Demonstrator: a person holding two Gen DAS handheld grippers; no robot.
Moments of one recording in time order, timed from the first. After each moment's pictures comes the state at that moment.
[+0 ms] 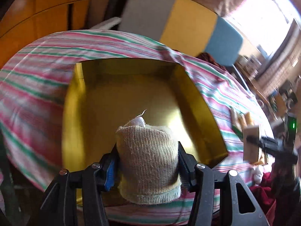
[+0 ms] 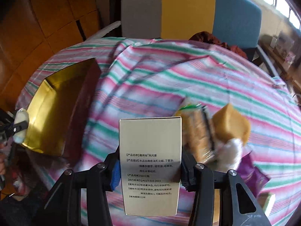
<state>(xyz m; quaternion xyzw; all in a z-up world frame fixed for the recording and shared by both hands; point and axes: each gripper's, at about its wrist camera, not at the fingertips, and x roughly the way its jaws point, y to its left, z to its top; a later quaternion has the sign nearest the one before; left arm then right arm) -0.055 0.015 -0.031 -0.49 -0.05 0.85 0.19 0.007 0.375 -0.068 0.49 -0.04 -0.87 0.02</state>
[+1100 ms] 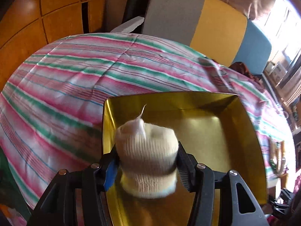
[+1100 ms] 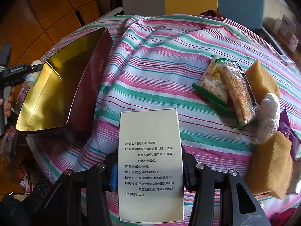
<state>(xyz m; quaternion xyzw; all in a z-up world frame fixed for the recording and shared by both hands) -0.195 -0.006 -0.062 -0.50 -0.01 0.86 0.11 0.029 0.334 -0.123 0.52 -0.07 -0.85 0.01</state>
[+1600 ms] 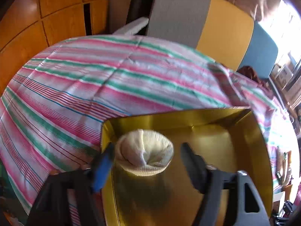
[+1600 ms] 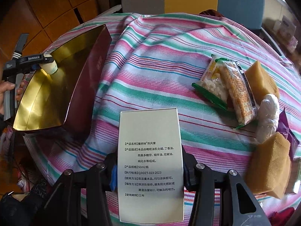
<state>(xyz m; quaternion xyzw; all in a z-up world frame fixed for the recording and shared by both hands) -0.223 -0.004 -0.064 -0.49 -0.02 0.87 0.10 0.027 0.332 -0.124 0.53 -0.06 -0.84 0.00</state>
